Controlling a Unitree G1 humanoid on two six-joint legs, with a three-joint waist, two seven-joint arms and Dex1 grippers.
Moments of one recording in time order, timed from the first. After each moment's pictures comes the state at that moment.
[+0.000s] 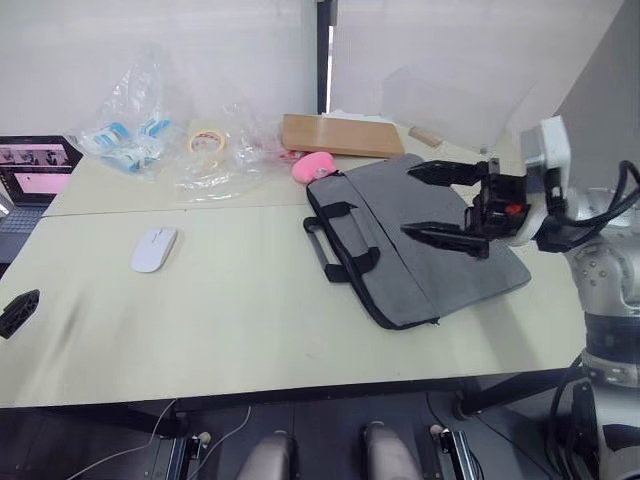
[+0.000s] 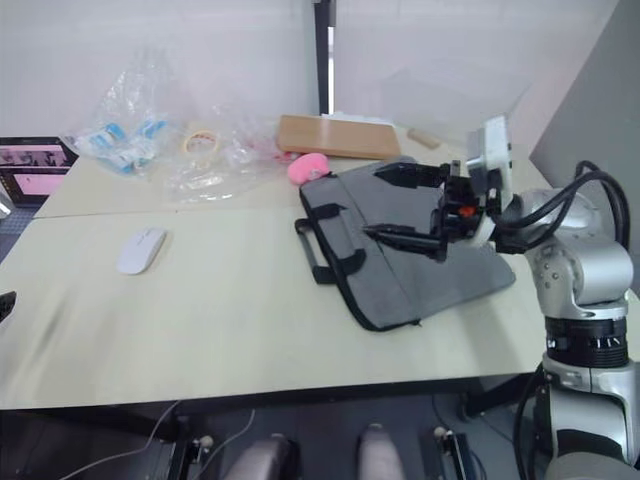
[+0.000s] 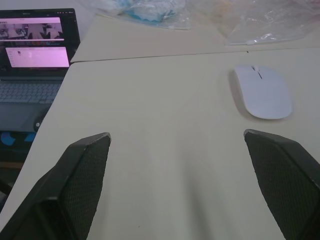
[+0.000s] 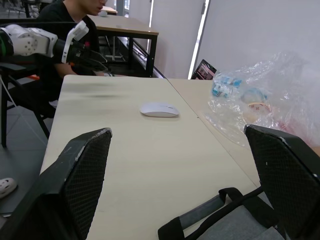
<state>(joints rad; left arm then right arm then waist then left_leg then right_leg) 0.03 0.95 0.80 0.55 -0.52 0.20 -0.89 -0.68 -0.72 -0.12 -0.09 0.66 0.45 1.22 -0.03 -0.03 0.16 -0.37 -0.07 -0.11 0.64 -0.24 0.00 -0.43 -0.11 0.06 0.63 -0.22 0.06</state>
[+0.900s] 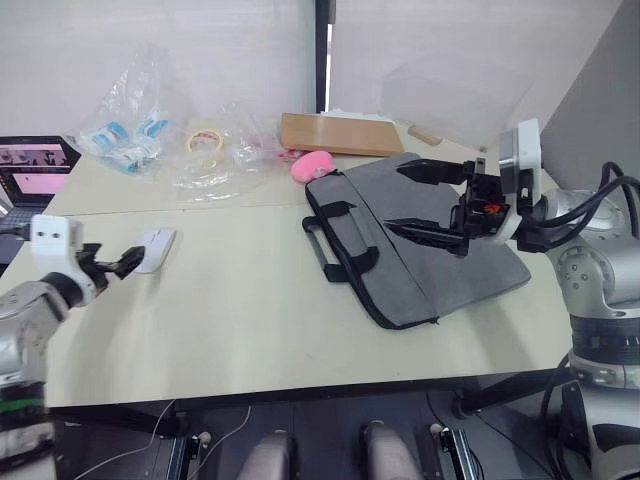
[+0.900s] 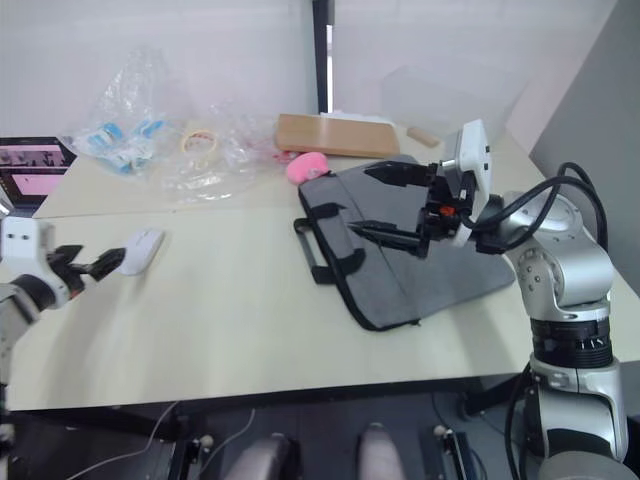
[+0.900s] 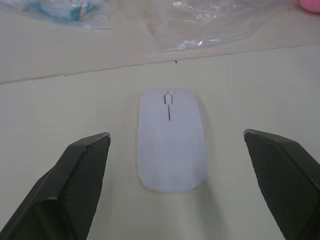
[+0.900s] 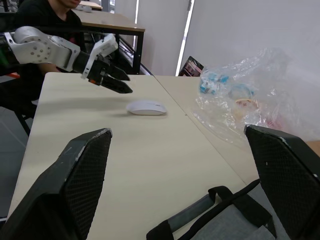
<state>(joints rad) -0.35 0.77 0.40 0.27 -0.44 0.55 -0.51 -0.69 -0.70 -0.09 -0.13 0.63 0.49 1.13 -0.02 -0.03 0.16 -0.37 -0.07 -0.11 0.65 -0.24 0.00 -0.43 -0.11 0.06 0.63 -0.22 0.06</state>
